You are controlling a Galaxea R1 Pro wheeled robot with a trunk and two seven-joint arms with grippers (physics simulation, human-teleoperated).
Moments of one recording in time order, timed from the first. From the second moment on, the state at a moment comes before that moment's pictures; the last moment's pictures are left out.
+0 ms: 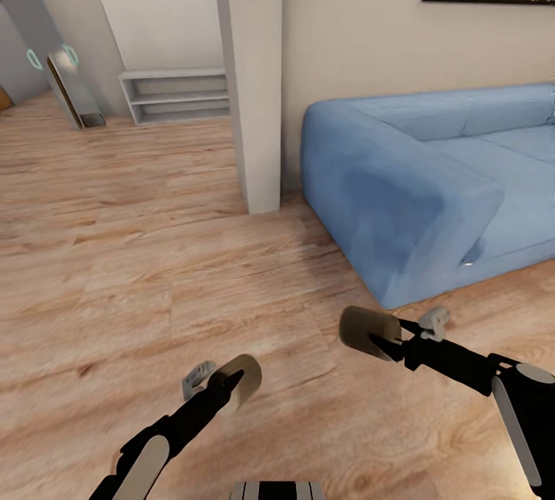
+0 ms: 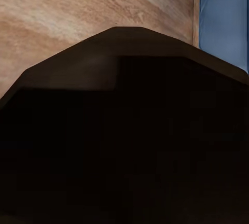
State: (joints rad) left arm -0.18 0.06 -0.23 -1.30 0.98 0.36 0.05; right arm -0.28 -0.24 -0.24 -1.62 -0.06 0.58 0.91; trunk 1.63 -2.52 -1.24
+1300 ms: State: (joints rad) left arm -0.18 0.06 -0.23 -1.29 0.98 0.36 0.05; right arm -0.27 -0.23 -0.33 -1.62 -0.06 0.52 1.06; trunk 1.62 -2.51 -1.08
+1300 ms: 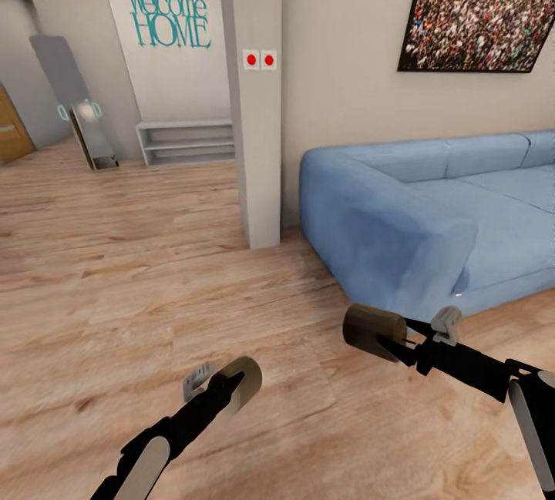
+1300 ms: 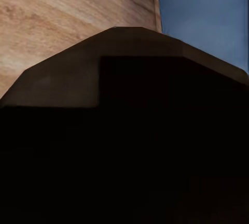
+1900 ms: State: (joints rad) left arm -0.18 0.06 -0.24 -1.27 0.98 0.36 0.06; right arm -0.27 -0.23 -0.33 -1.62 -0.06 0.48 1.06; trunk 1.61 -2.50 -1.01
